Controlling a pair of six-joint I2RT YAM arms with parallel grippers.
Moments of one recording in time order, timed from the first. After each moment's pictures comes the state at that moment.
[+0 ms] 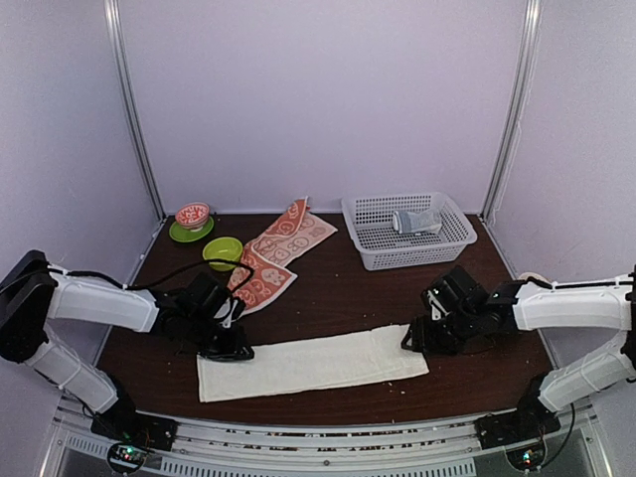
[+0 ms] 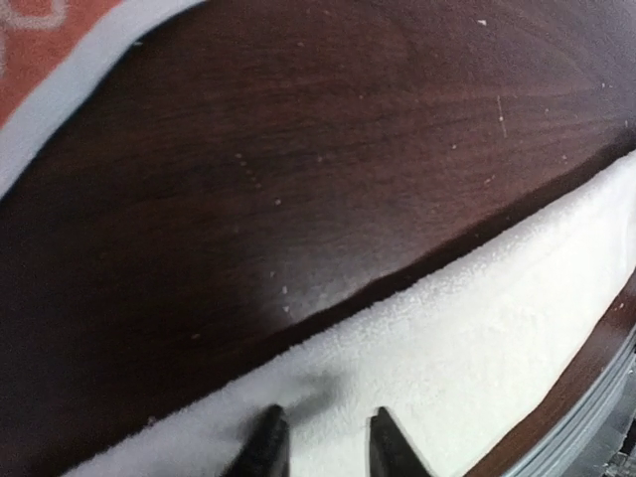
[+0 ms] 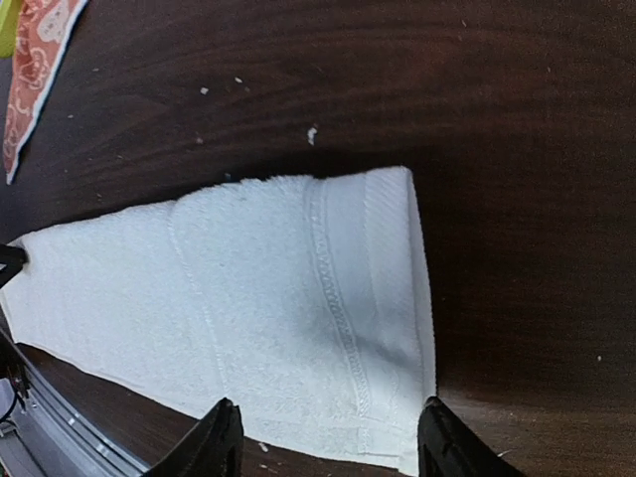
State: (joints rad) left arm -0.73 1.45 0.60 -0.21 0.23 -0.69; right arm 0.74 1.28 0.62 -0.40 -0.09 0.79
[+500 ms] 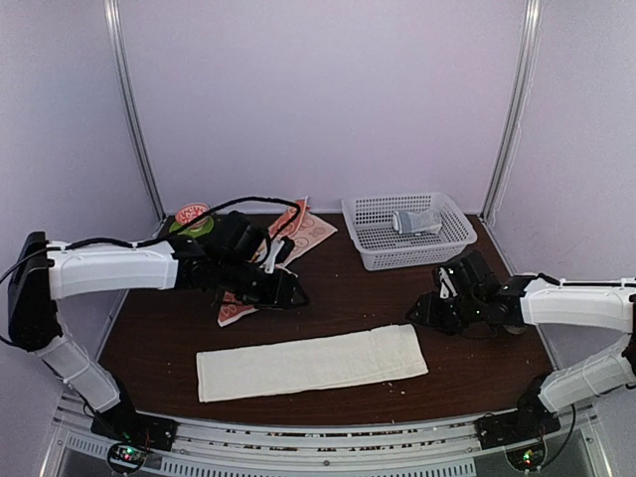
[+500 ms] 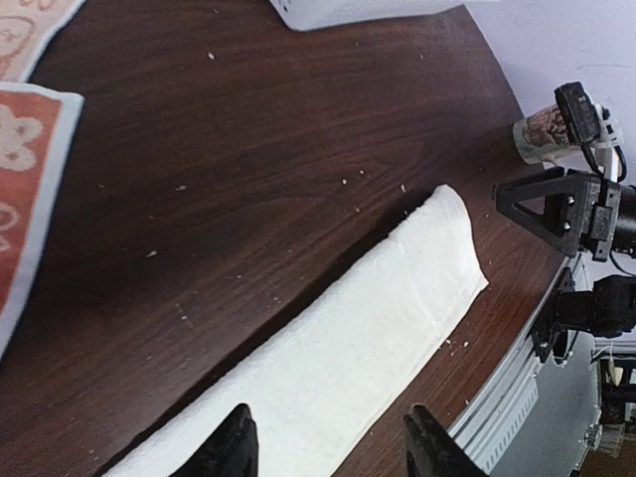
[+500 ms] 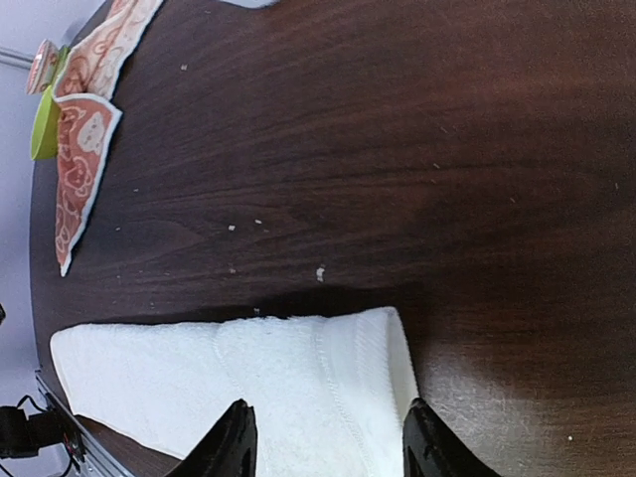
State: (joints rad) left arm -0.83 1.52 1.08 -0.35 0.25 -0.58; right arm 0.63 1.24 0.64 -0.26 -0.09 0.79
